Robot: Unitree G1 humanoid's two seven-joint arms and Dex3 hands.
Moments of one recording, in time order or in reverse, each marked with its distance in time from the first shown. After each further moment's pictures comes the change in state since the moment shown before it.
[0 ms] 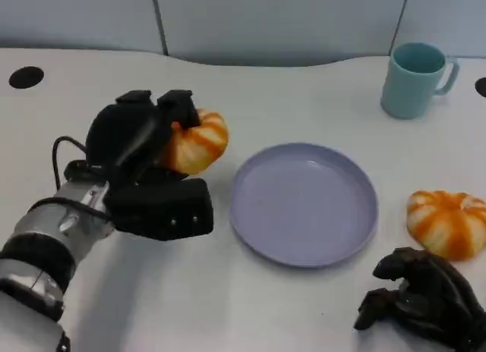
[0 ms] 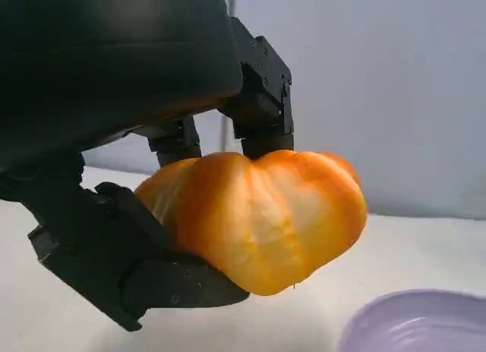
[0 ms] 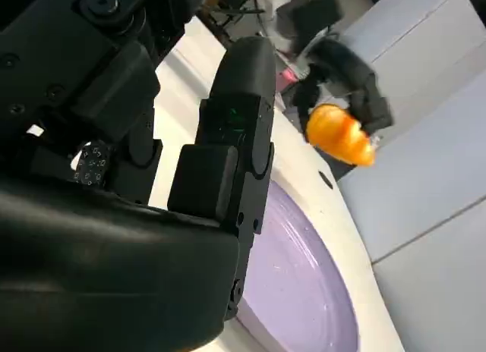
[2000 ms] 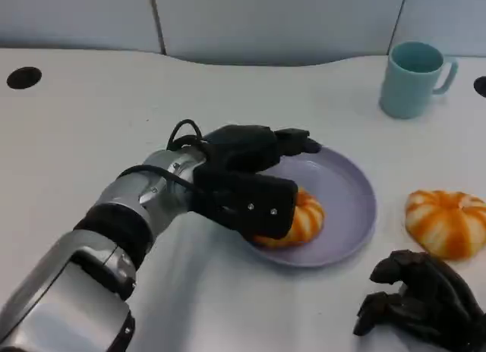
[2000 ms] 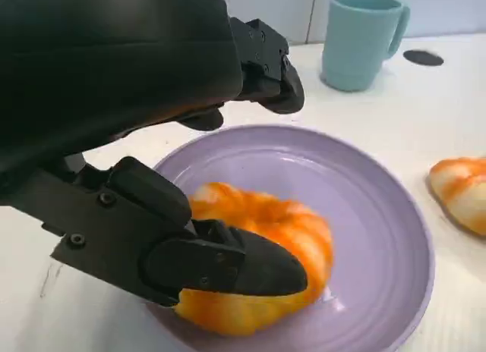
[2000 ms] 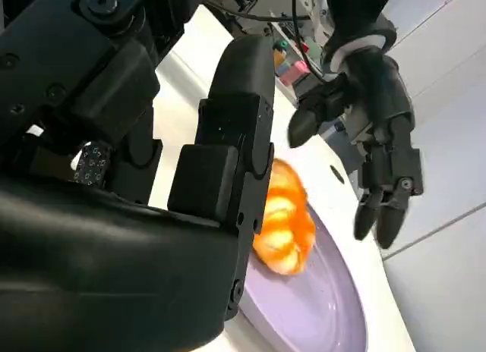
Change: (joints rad) left arm -0.115 -0.192 -0.042 -0.004 -0.064 -0.033 -0.623; right arm 0.033 -0.006 0.030 -0.066 0.003 0.031 -0.036
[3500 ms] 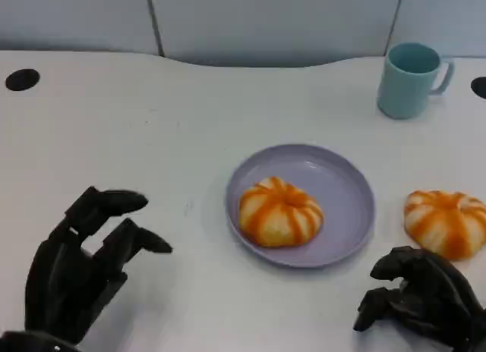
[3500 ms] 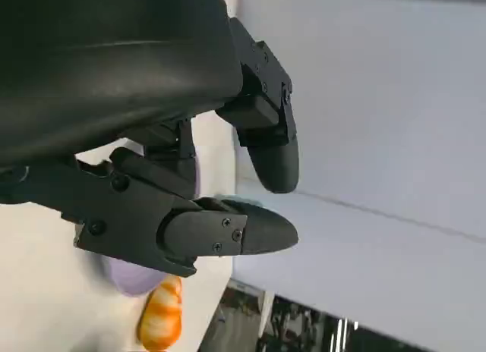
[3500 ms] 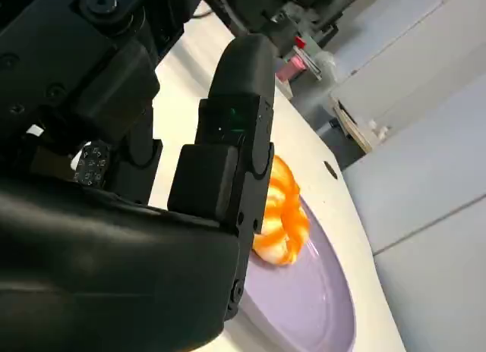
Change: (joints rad) left arm 1.078 -0.014 0.630 -1.053 -1.200 0.320 -0.311; right arm -0.034 -0.002 0.002 0.068 -0.005 -0.056 0.013
